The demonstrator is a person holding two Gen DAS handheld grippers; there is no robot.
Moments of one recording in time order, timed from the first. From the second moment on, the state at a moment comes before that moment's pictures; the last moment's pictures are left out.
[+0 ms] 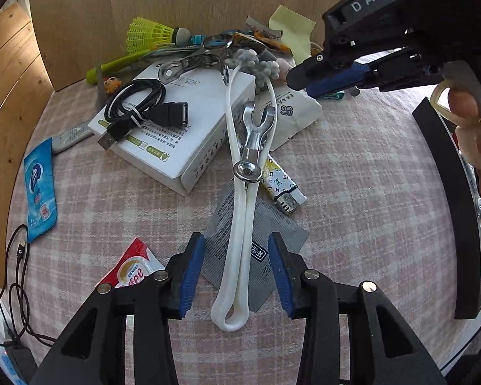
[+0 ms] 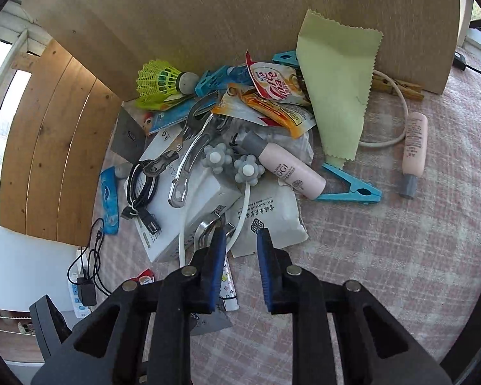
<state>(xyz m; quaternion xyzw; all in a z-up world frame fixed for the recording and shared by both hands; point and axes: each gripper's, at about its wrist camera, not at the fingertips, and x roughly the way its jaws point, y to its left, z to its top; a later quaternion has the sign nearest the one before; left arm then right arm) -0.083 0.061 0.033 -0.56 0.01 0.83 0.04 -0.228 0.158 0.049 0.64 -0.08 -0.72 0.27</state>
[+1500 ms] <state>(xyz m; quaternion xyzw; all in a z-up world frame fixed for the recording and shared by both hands) -0.037 0.158 0.084 -0.53 0.00 0.84 0.15 -0.194 0.248 0.083 0.60 -0.13 -0.75 0.24</state>
